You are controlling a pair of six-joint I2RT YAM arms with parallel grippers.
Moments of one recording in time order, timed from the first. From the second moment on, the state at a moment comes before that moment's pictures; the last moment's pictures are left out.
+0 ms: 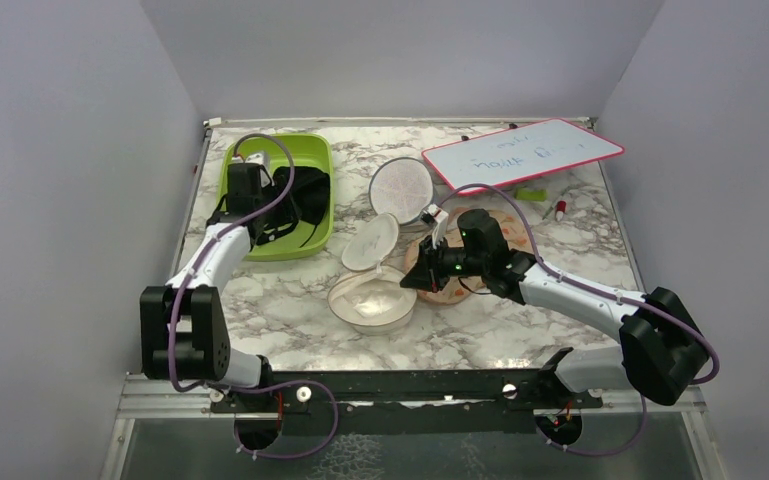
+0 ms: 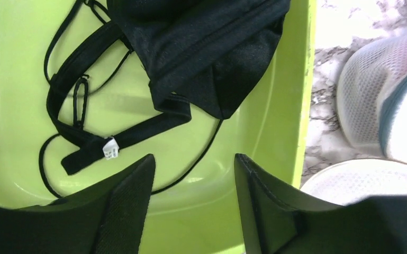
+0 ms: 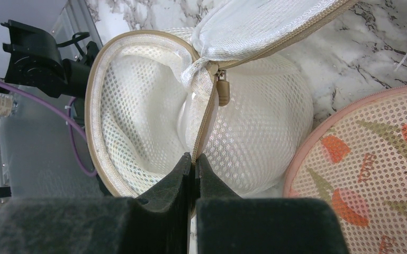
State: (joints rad) left arm -0.01 1.44 0.92 -0.20 0.14 -0.34; right arm 0.71 1.32 0.70 0.09 -0.57 0.33
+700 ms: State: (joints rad) left arm -0.73 1.01 0.70 -0.22 0.17 -0.31; right arm 0.71 1.31 0.61 0.08 -0.56 0.39
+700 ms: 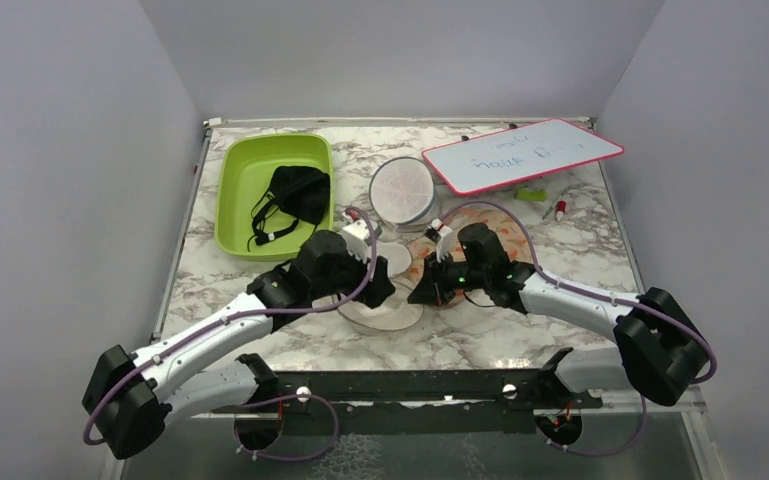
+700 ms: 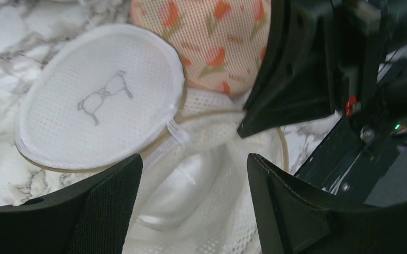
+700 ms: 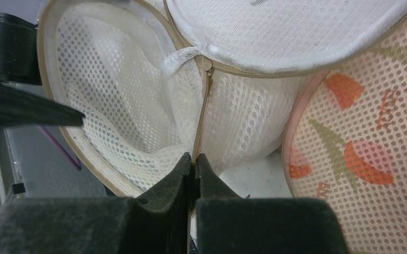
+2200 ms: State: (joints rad) left arm -1.05 0.96 0.53 -0.13 -0.26 -0.39; right arm 0.71 1.29 0.71 -0.01 -0.31 0.54
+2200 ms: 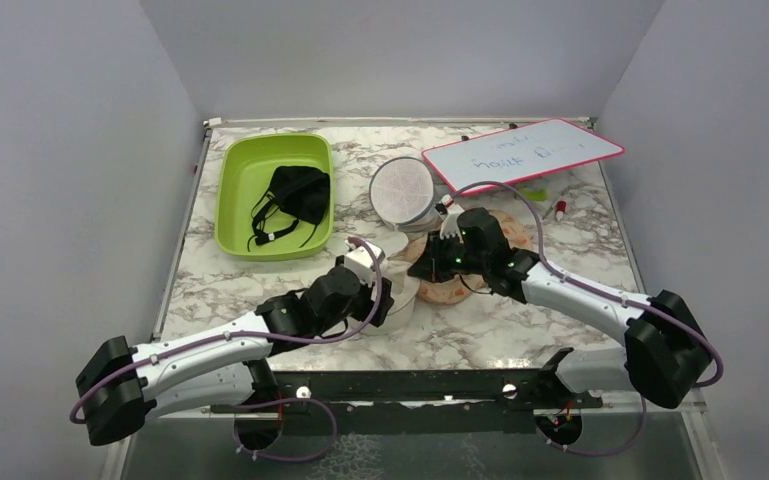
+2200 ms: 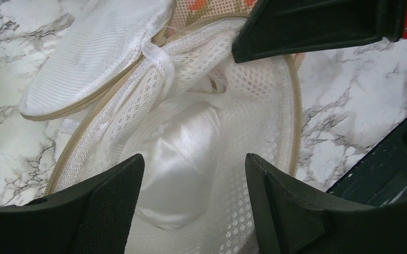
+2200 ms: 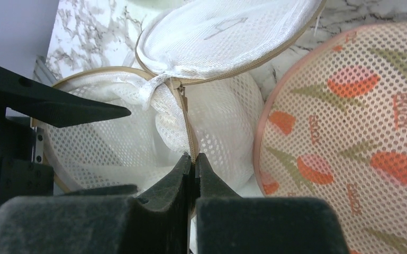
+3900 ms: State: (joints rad) left arm -1.05 1.33 0.60 -0.02 -0.21 -0.51; right arm 0.75 1.07 0.51 0.01 -0.32 0.37
